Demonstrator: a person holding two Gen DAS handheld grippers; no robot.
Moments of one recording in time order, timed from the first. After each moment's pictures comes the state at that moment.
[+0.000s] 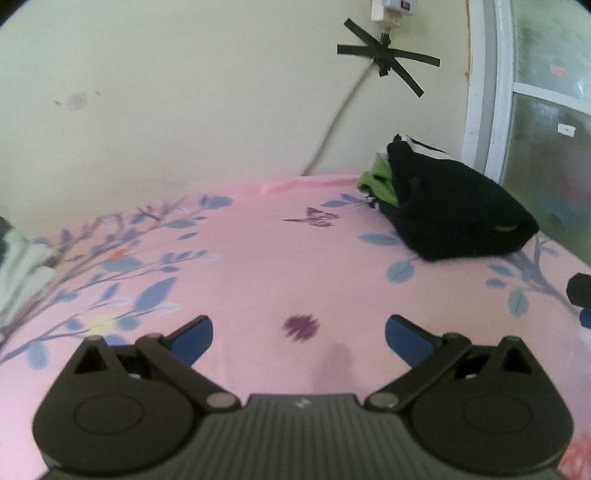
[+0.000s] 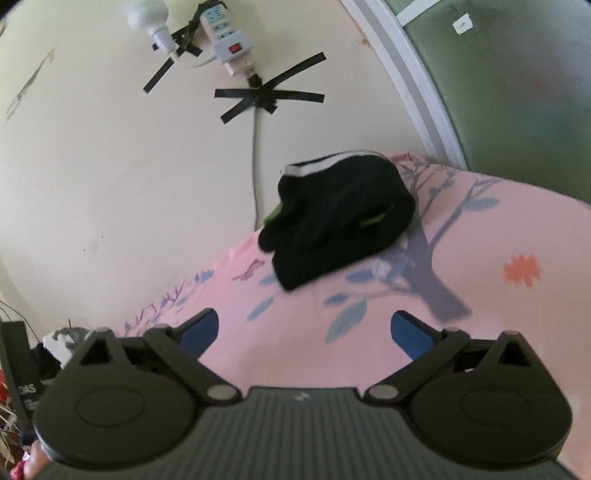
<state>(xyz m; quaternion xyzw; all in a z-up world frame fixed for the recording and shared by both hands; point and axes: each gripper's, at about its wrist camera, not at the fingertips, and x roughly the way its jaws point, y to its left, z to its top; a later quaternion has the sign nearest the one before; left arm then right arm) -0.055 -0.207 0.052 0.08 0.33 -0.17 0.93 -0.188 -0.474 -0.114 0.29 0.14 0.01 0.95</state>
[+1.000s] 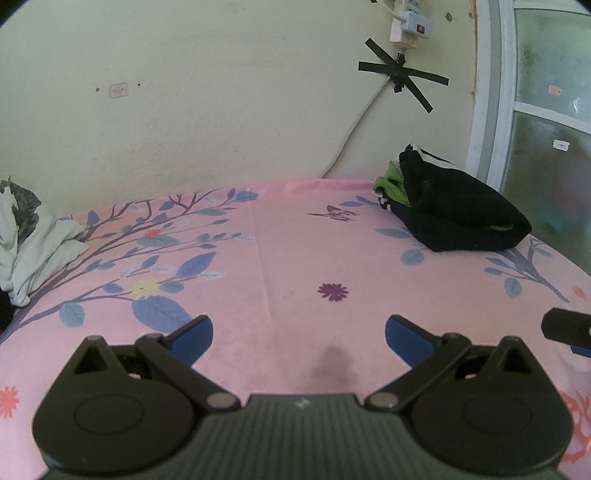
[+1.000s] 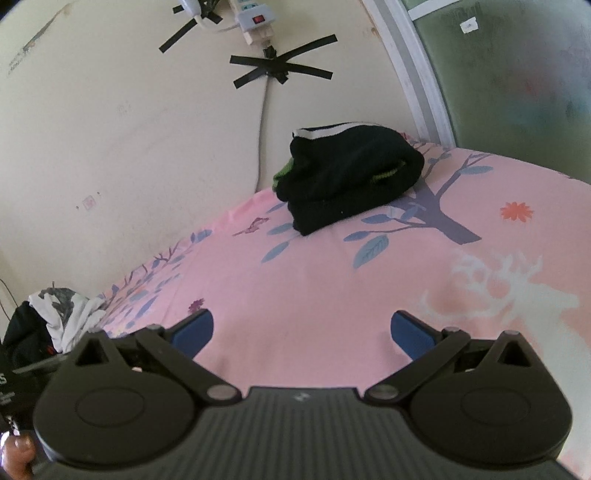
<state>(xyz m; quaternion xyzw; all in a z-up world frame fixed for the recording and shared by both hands) -0.085 -0.164 0.050 0.04 0.32 -0.17 0.93 -0.217 -0.411 -0.118 0.26 0.18 -0.03 0.95</state>
